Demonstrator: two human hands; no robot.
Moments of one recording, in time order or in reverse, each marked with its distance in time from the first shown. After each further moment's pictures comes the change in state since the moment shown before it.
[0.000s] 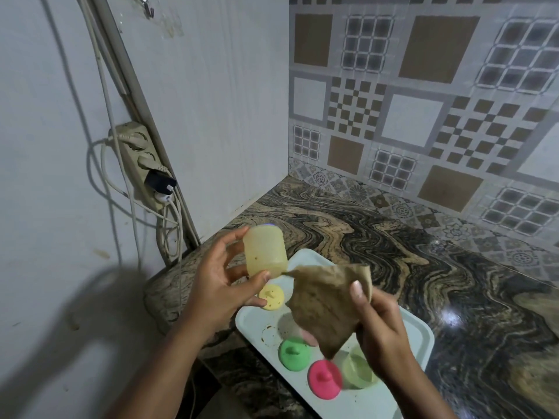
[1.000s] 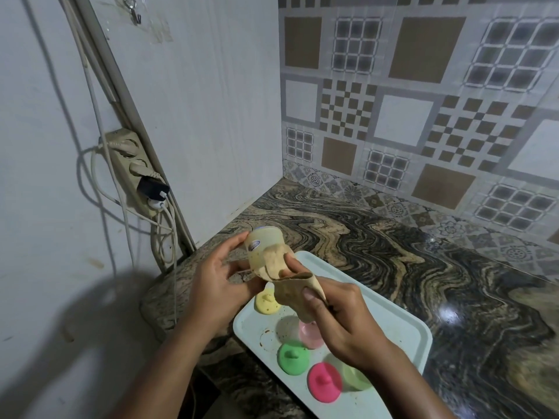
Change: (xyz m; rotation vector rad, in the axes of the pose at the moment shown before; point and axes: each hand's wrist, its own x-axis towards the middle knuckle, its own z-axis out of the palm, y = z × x) left_hand 0.013 -0.005 0.003 0.216 0.044 0.064; right_hand 0.022 0.012 0.005 -0.550 -0.252 -0.239
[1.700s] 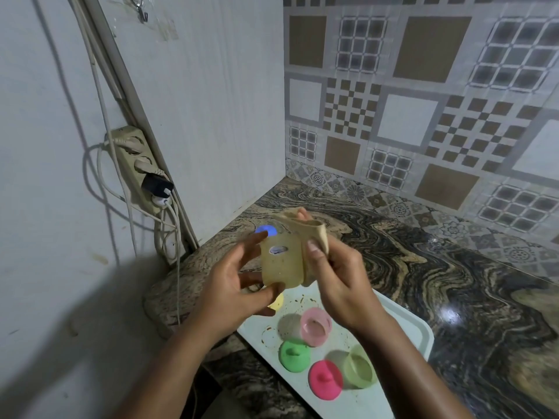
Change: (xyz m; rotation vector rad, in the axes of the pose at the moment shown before) left_hand -0.014 0.010 0.007 -0.104 -0.180 -0.041; right_hand 0.042 -0.023 0.002 0.145 0.151 0.080
